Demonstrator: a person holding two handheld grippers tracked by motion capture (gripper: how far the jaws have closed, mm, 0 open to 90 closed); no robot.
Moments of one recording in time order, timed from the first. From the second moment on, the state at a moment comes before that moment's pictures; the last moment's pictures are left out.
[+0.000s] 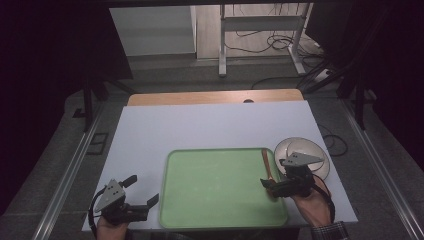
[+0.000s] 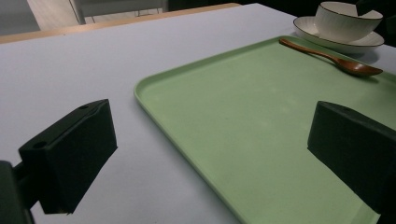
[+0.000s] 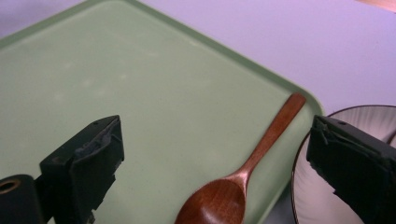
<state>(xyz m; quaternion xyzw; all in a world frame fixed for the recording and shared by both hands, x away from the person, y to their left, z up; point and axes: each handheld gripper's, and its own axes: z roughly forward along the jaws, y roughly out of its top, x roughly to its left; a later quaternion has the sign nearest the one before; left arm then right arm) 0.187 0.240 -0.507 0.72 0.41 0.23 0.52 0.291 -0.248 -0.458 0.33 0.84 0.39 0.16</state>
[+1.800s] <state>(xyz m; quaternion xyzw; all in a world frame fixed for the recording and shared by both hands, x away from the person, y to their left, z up) 0.188 0.239 -0.510 0.72 0.41 0.22 0.51 0.241 -0.315 -0.474 0.40 0.80 0.39 0.19</state>
